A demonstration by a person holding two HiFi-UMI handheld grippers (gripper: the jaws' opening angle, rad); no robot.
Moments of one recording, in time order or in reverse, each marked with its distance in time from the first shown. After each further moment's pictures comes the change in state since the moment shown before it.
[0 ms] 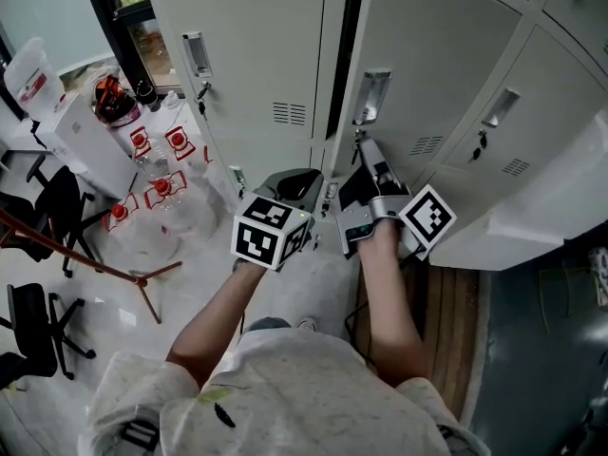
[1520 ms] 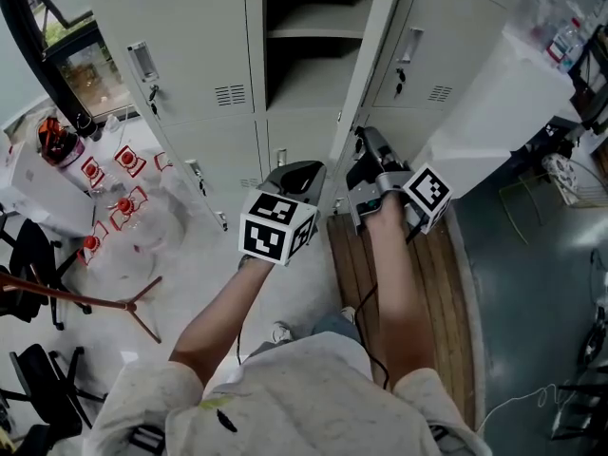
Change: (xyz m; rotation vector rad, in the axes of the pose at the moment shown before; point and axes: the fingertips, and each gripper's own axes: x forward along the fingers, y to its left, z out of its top) left arm -0.053 -0.134 0.015 0.024 -0.040 -0.282; right arm -0.143 0.024 0.049 -0.046 -0.252 -0.174
